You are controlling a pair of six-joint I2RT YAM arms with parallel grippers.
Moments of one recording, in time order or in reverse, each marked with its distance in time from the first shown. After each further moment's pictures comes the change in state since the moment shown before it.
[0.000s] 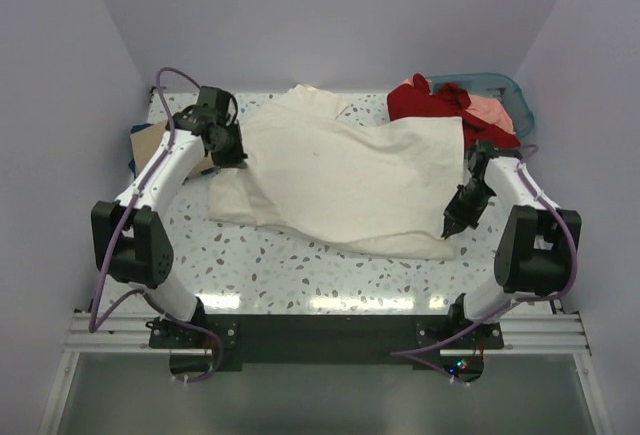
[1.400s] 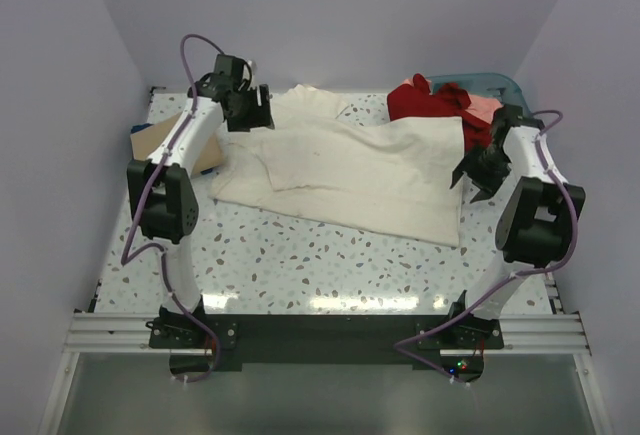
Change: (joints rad) left arm 0.000 0.421 0.483 0.082 0.084 0.113; right arm -0.127 0.243 0.375 0.053 -0.003 -0.084
